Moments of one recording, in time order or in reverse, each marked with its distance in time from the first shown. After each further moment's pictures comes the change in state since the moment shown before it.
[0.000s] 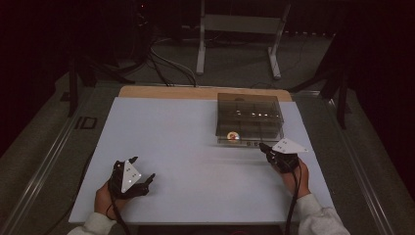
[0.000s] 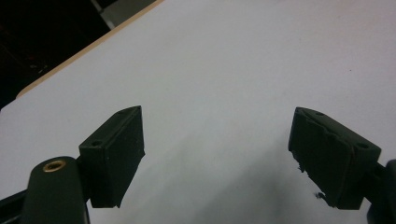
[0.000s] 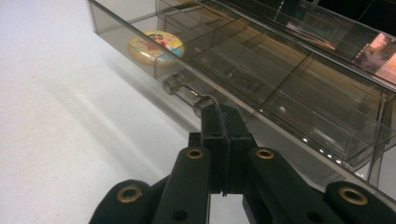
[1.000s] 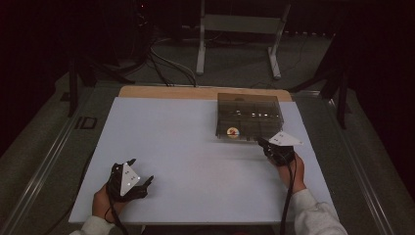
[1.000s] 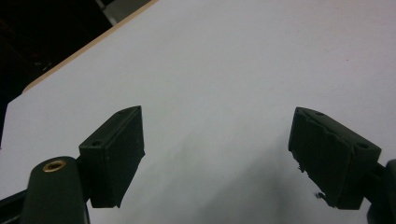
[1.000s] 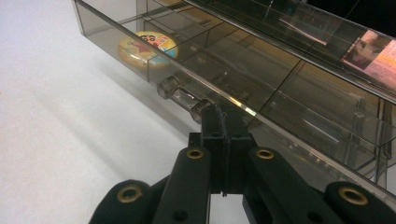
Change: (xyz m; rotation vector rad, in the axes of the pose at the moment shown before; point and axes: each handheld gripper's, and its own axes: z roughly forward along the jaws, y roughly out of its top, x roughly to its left) left arm -0.003 -0.003 -0.007 0.016 0.015 0.008; right arm -0.007 0.009 0.019 0.006 -0.030 0.025
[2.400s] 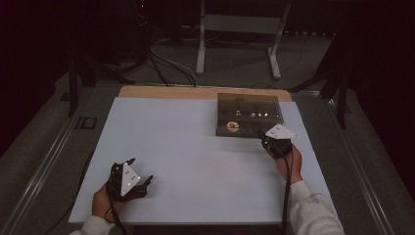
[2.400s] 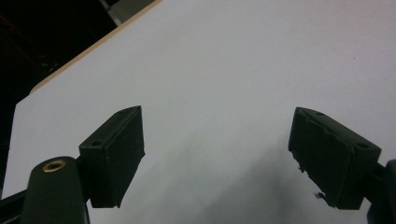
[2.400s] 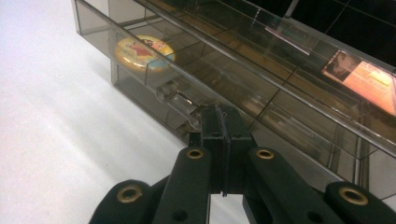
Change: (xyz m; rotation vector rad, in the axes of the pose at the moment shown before) left arm 0.000 0.000 0.000 0.001 0.017 0.010; right arm -0.009 0.013 0.017 -0.008 -0.051 -0.054
